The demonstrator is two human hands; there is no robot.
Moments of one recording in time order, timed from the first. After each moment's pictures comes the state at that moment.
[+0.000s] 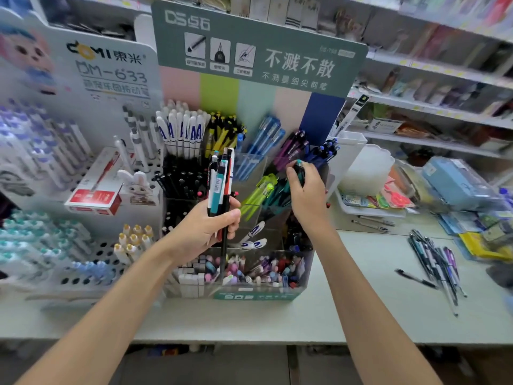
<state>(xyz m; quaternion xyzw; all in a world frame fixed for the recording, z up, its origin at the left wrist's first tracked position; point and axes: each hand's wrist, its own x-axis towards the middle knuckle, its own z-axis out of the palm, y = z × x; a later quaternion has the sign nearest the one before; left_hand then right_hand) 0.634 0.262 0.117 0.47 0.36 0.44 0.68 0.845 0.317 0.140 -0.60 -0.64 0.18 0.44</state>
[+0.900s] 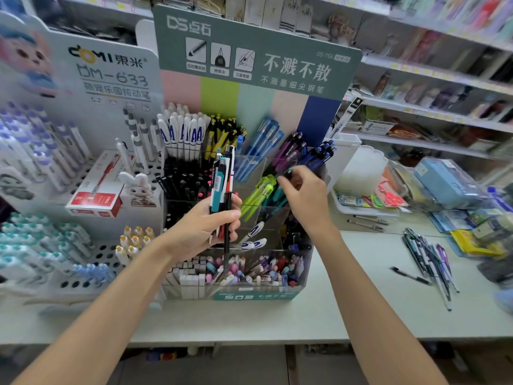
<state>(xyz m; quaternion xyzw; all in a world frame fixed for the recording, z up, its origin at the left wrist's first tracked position) 0.626 0.262 0.124 0.46 0.31 0.41 0.72 0.848 0.316 0.141 -0.62 -0.67 0.14 0.39</state>
